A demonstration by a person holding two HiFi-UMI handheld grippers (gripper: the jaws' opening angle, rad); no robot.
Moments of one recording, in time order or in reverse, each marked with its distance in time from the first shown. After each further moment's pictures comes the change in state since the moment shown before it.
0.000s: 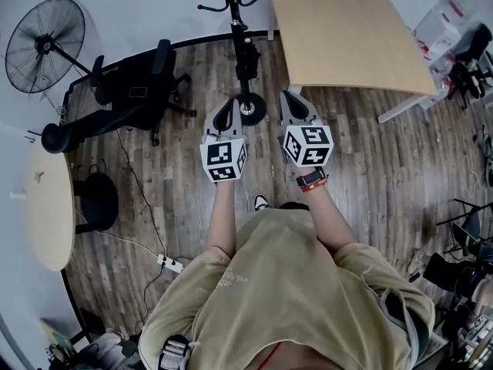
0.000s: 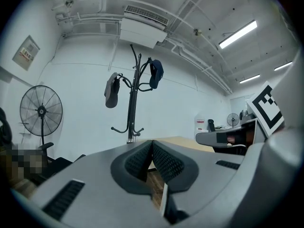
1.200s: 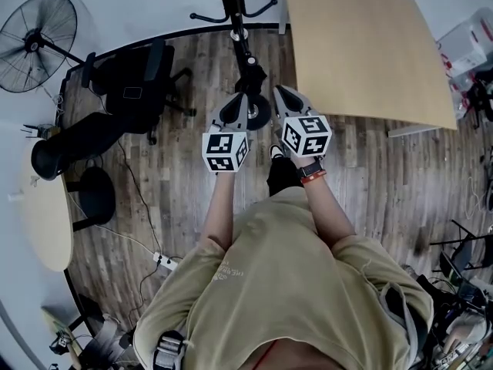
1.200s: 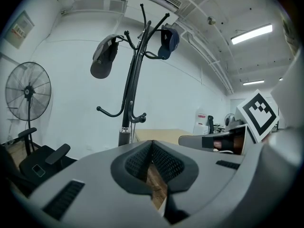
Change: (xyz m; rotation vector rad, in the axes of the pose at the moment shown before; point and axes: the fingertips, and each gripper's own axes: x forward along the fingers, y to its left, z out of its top) left arm 0.239 0.052 -0.057 -0.079 0.121 -0.066; right arm 0.237 -0.103 -0.030 0.081 0.126 0.157
